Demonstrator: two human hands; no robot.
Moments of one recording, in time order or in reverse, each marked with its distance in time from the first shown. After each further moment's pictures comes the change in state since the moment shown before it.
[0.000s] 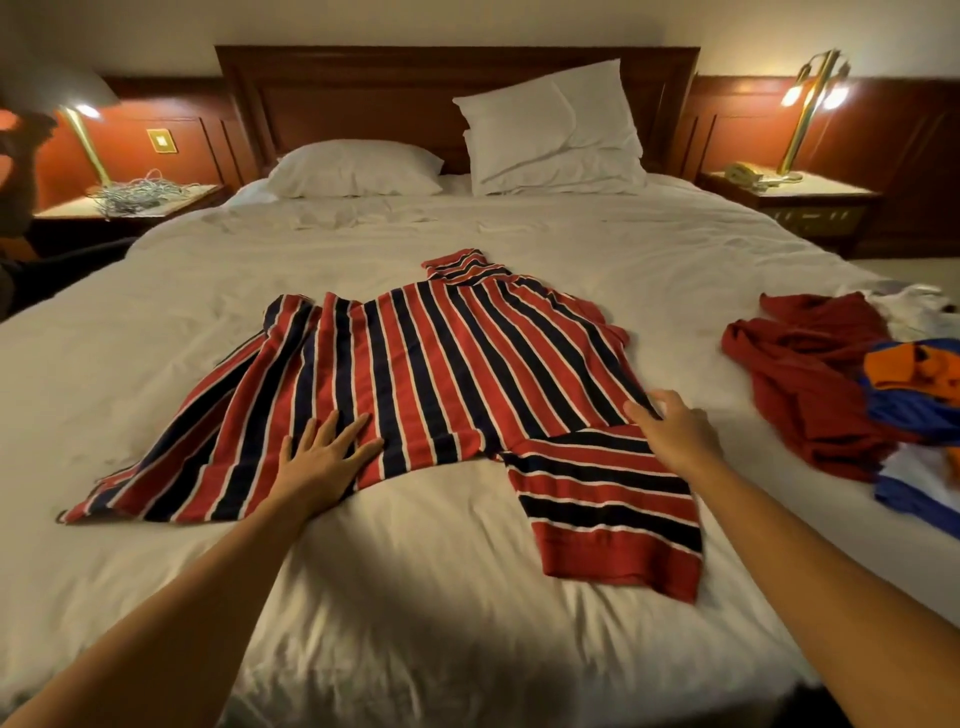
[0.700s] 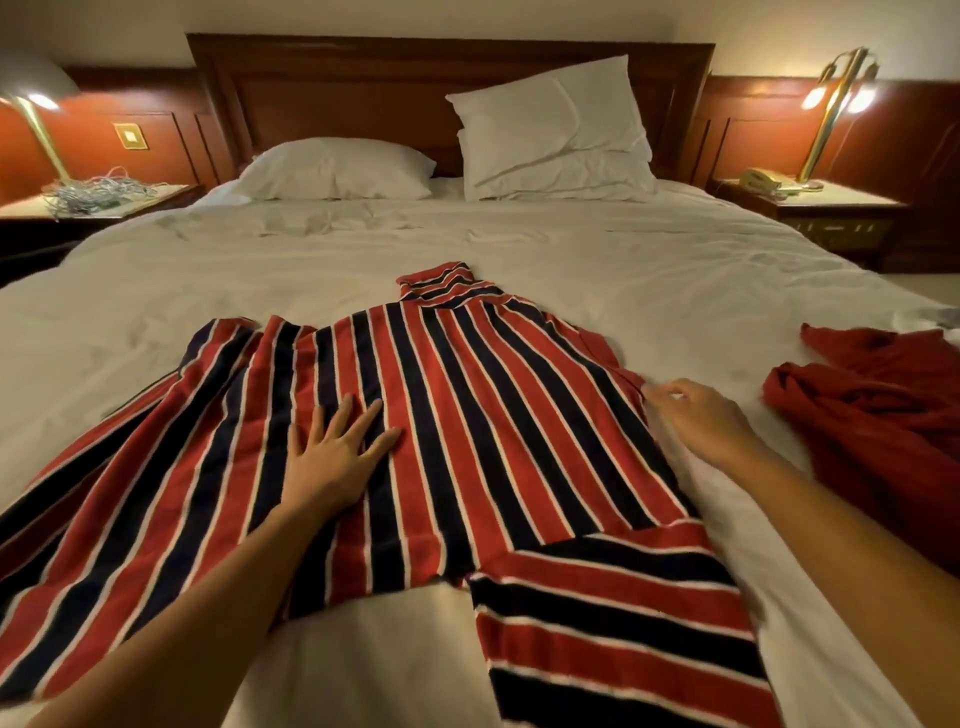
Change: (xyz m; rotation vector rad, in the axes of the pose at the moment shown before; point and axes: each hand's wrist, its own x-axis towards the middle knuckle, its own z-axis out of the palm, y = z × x) left_hand 0.134 0.072 0.002 -0.005 0.133 0.007; right_hand 0.144 -0.016 -0.012 0.049 0.006 -0.144
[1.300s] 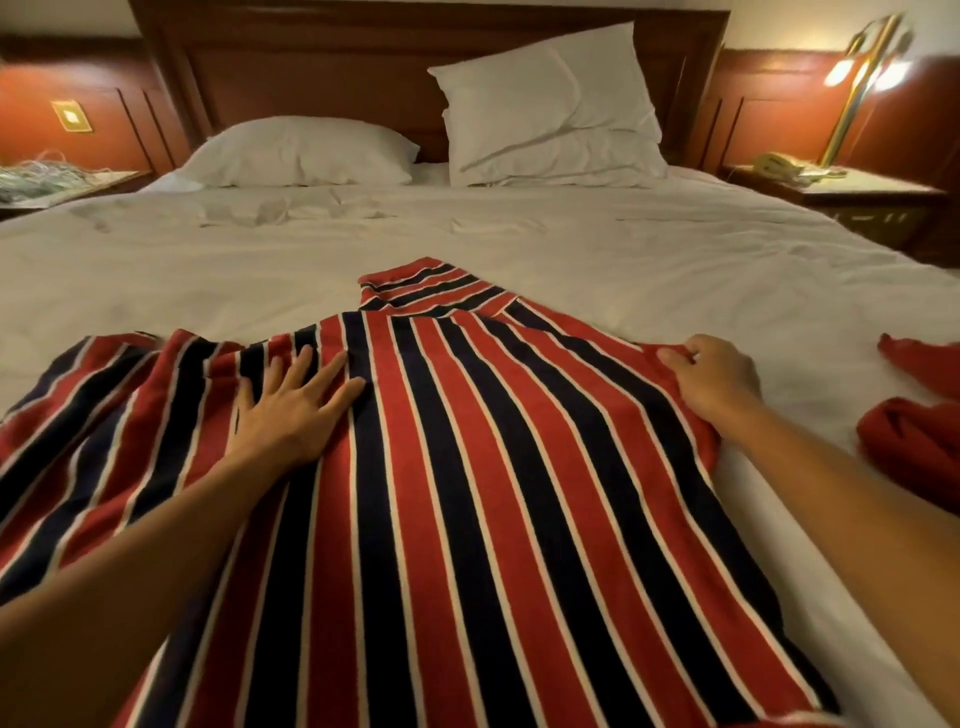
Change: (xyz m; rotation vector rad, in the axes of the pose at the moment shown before) left_hand 0.167 0.011 0.000 0.092 0.094 -0.027; right_hand 0.187 0.008 0.052 -0.052 0.245 0.029
